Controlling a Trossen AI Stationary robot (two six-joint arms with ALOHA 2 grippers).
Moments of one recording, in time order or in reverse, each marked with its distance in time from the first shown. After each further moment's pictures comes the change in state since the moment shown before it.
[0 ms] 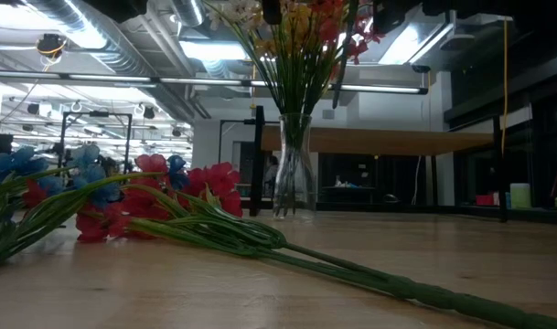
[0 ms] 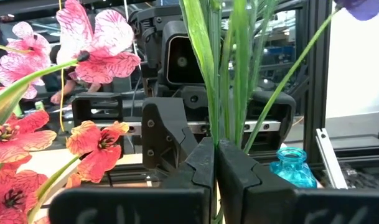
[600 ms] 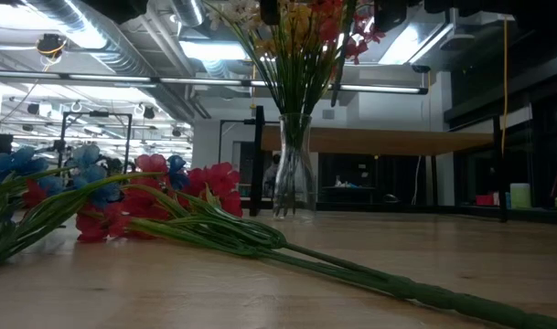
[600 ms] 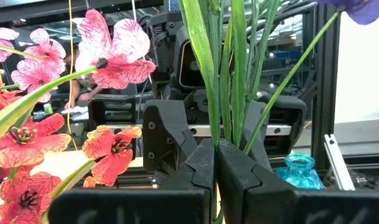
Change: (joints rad) left arm 0.000 0.000 -0.001 0.039 -0.022 0.008; right arm 0.000 -0.001 0.000 -0.006 0.003 0.000
